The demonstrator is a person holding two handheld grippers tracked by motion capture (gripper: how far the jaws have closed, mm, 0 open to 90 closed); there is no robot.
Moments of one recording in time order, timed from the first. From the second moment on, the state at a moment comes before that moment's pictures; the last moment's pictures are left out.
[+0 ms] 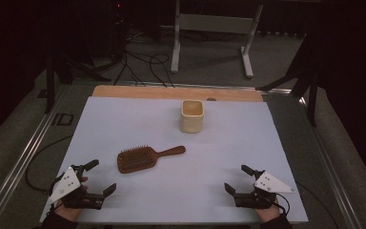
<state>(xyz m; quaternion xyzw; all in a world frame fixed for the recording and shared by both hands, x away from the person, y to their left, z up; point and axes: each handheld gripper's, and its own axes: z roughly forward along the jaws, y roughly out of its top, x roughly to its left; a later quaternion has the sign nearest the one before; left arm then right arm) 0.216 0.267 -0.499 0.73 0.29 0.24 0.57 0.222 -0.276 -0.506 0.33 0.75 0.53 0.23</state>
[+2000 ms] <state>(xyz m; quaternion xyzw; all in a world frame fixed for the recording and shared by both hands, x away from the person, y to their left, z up) 0.238 0.251 -0.444 0.76 0.28 0.20 0.55 0.213 -0.275 -0.497 0.32 0.73 0.54 0.27</state>
